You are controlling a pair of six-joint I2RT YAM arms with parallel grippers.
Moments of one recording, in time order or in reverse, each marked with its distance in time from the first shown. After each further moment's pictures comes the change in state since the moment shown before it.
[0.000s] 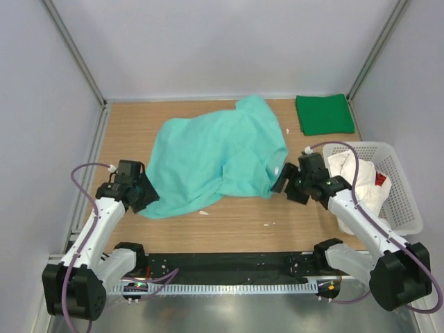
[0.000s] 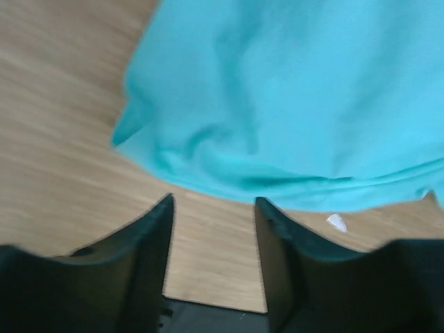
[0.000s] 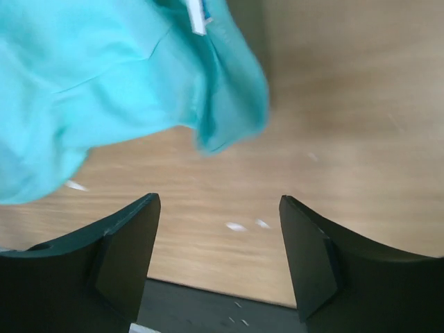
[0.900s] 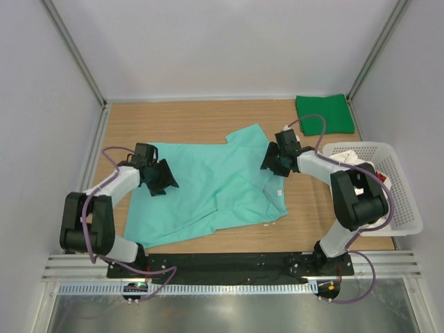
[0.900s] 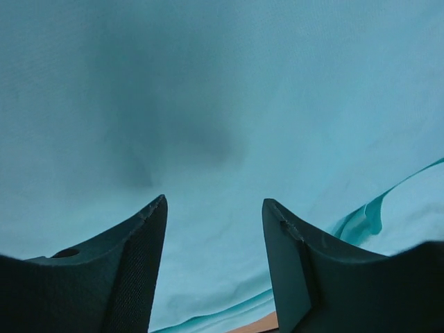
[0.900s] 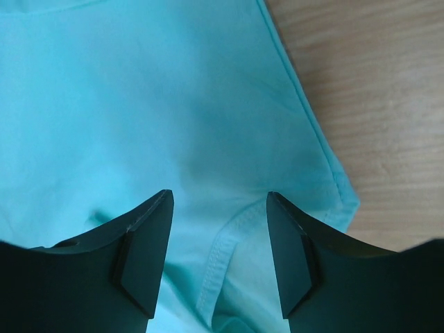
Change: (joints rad) left arm -0.019 0.467 0.077 0.293 0.255 0.063; right arm -0.006 0.620 0.209 0.233 0.123 -0.084
